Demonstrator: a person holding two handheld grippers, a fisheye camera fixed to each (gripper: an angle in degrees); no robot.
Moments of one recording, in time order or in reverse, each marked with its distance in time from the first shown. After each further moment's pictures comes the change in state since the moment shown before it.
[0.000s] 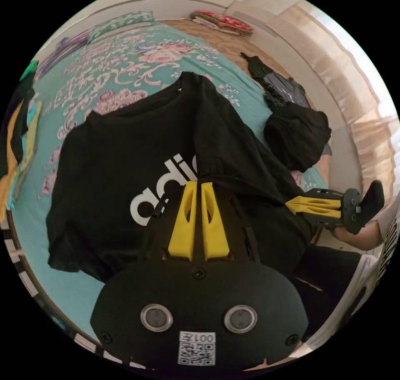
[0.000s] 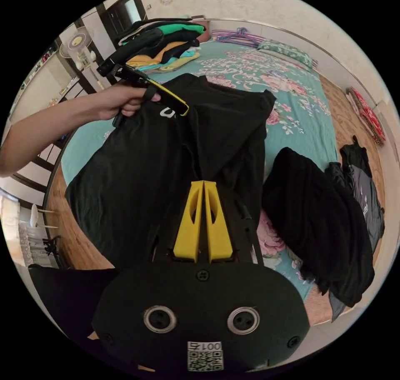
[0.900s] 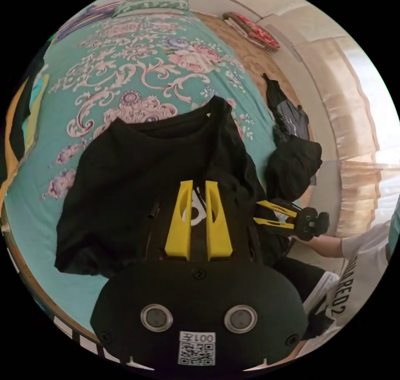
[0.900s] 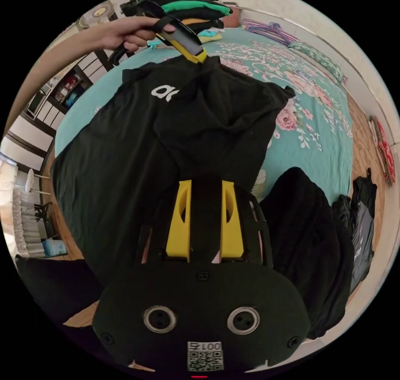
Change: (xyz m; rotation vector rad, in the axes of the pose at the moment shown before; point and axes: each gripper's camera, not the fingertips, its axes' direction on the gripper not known) left arm -0.124 -0.109 -0.039 -0.057 0.132 -0.180; right arm -0.029 -0.015 0.049 -0.097 0.012 -0.194
